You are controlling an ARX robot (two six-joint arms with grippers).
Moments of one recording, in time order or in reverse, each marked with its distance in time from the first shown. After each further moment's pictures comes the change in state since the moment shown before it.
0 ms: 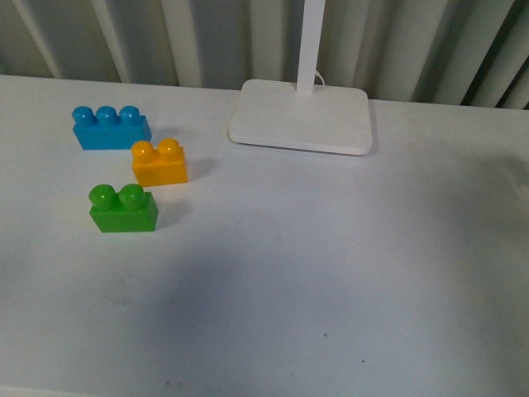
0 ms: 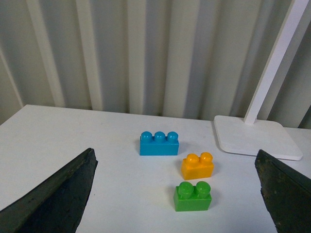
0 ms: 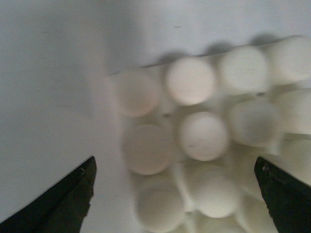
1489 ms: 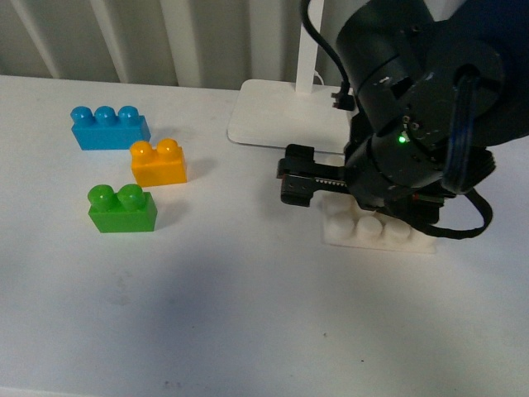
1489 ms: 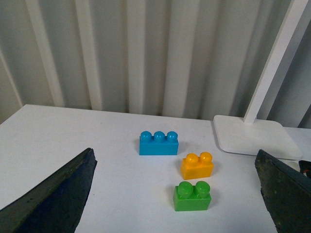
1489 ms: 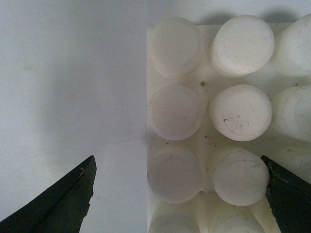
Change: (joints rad) left arm 0.000 0.000 0.000 0.000 0.000 0.000; right arm 0.652 0.079 0.211 -0.190 -0.010 0.479
